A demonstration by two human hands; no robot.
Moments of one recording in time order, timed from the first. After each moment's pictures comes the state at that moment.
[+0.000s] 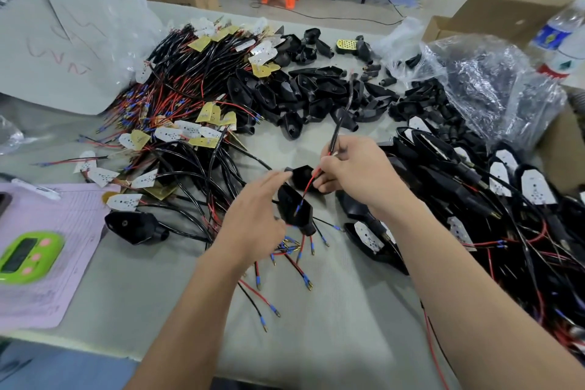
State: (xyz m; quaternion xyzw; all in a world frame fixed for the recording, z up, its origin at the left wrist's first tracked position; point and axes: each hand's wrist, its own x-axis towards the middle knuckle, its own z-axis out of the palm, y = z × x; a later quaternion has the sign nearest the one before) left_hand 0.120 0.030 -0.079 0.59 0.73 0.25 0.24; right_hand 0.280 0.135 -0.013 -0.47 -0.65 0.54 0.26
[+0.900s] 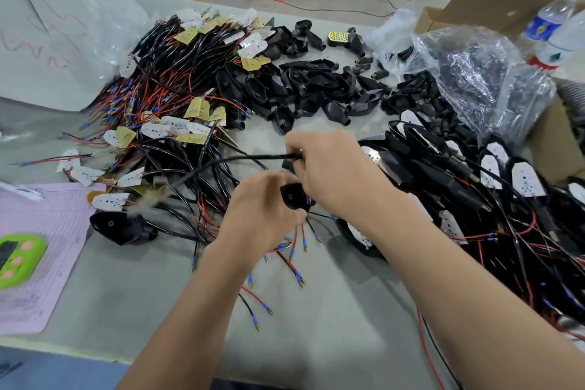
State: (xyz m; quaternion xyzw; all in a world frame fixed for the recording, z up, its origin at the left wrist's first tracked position) left_hand 0.141 0.042 -0.057 0.60 0.74 0.27 0.16; right_hand 0.260 0.107 0.018 -0.38 -0.90 0.13 0.14
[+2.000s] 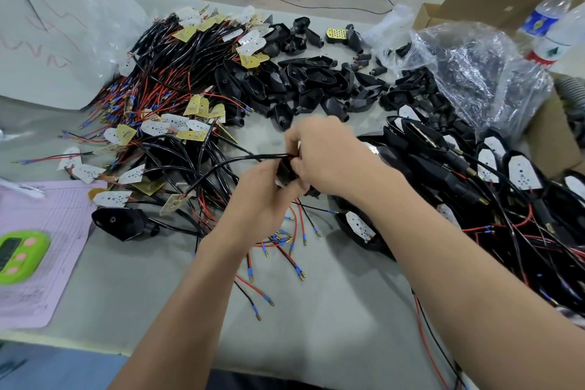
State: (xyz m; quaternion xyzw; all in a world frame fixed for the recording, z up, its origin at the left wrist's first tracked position) left_hand 0.133 0.047 -0.061 0.58 0.66 0.38 0.28; right_hand 0.252 0.119 0.026 -0.42 -0.89 0.16 0.07
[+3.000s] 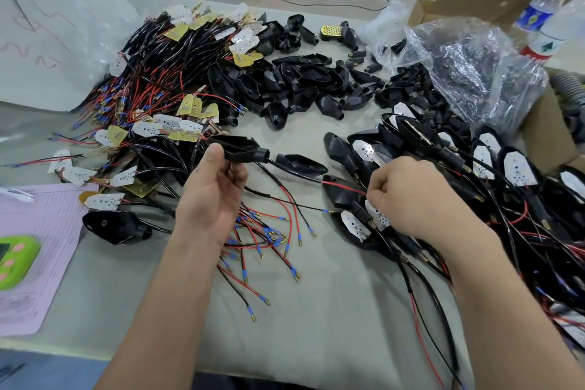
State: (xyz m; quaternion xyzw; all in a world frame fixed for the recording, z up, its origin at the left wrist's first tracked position) left_hand 0.104 0.048 -0.074 0.09 0.36 0.77 0.52; right_hand 0.360 0.107 0.001 -0.59 -0.79 0.15 0.03
